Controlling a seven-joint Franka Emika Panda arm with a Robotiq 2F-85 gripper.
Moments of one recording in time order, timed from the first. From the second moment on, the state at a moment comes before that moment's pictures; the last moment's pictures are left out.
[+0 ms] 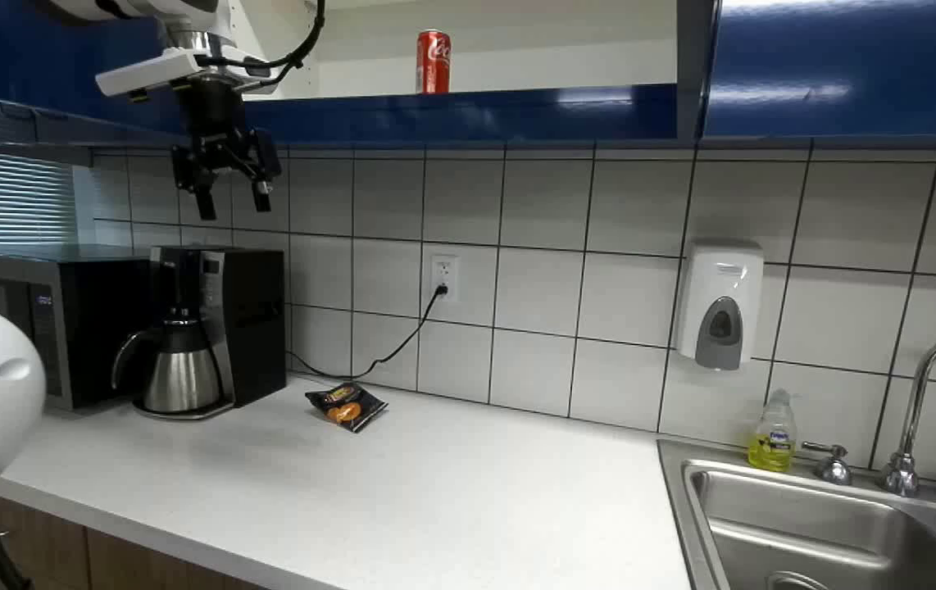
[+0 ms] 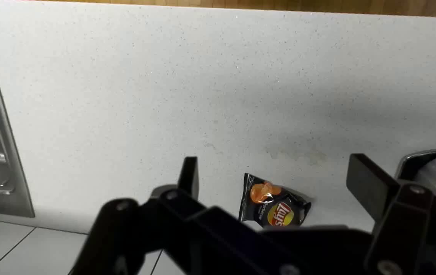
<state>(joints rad) 0.05 -0.43 0.27 -2.12 -0.08 1.73 0.23</state>
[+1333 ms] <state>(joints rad) 0.06 -0.42 0.20 -1.95 -0.14 1.73 0.24</state>
